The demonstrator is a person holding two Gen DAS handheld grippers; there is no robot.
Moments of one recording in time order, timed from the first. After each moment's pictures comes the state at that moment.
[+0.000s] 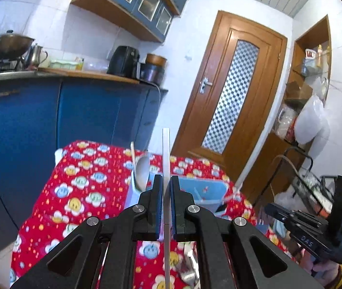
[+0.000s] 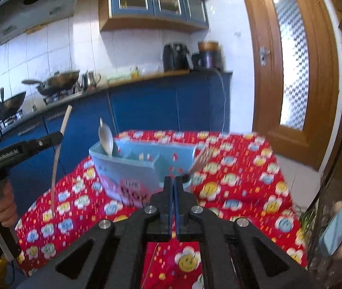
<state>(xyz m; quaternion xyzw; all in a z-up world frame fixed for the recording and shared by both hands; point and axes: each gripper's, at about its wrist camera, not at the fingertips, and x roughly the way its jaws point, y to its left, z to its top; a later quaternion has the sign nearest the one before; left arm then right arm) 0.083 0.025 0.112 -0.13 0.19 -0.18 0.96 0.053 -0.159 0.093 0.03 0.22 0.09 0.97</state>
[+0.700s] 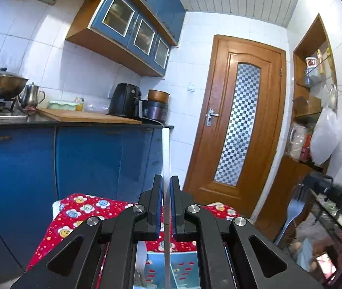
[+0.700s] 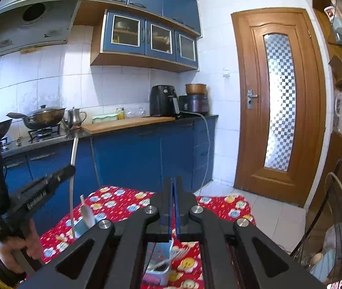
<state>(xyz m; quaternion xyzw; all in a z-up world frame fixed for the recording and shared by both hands) 0.155 -0.007 0.142 -0.10 0.08 -0.14 0.98 0.103 -0.160 0.183 0.00 0.12 0.04 0.99</state>
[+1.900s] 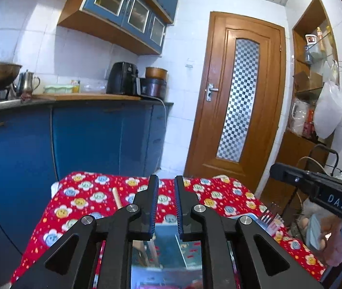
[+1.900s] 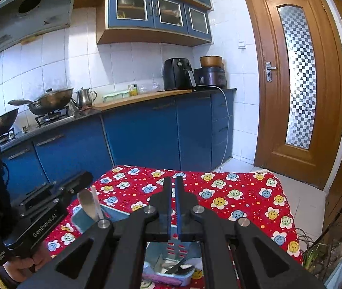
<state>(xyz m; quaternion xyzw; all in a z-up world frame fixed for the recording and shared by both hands) 0.158 -0.021 0.107 -0.07 0.15 -0.15 0.98 0.147 -0.142 0.137 0.03 0.19 0.10 0.98</state>
